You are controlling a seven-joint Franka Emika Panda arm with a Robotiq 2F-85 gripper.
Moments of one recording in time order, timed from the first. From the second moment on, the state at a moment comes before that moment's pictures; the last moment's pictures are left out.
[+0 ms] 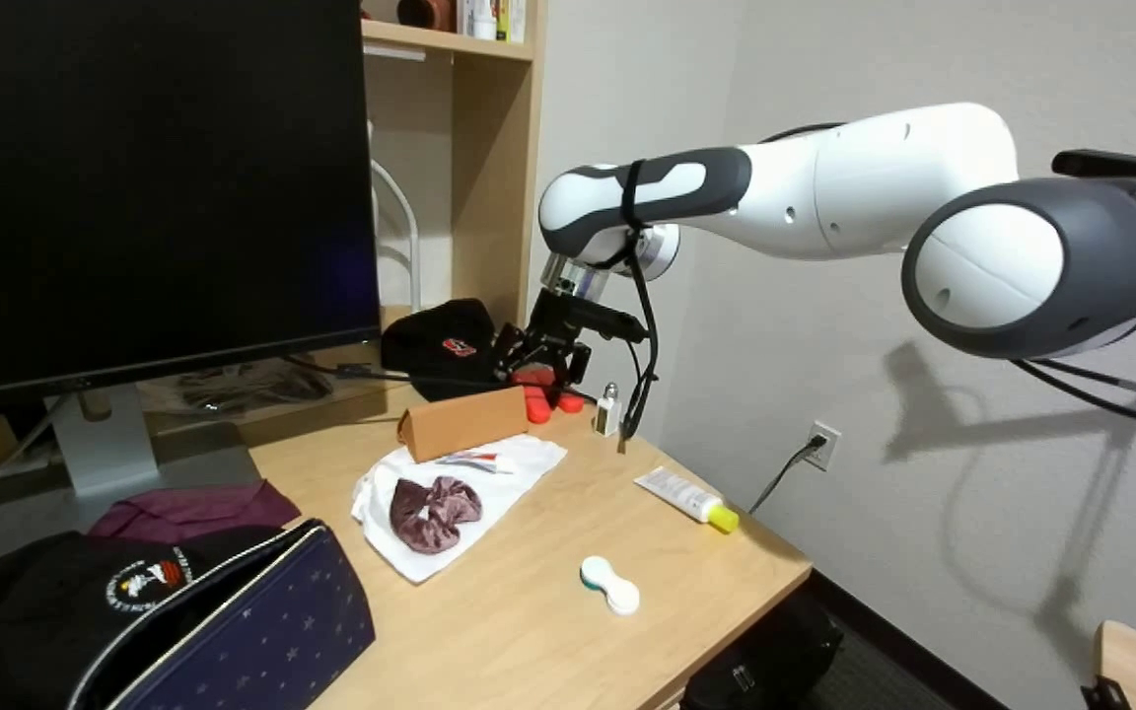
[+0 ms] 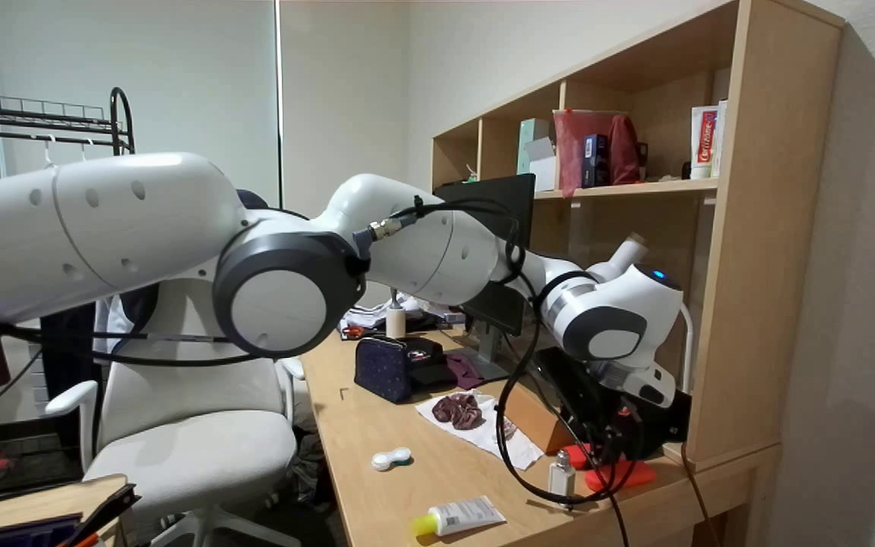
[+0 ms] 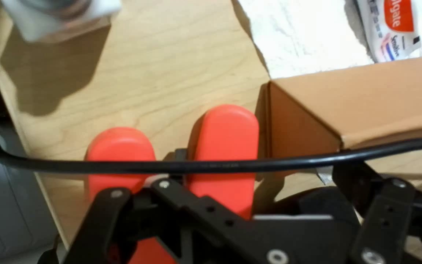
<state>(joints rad) -0.28 1.26 0.17 -0.71 0.23 1.93 0.01</state>
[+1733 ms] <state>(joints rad) -0.47 1.35 0.39 -0.71 0.53 1.93 0.00</state>
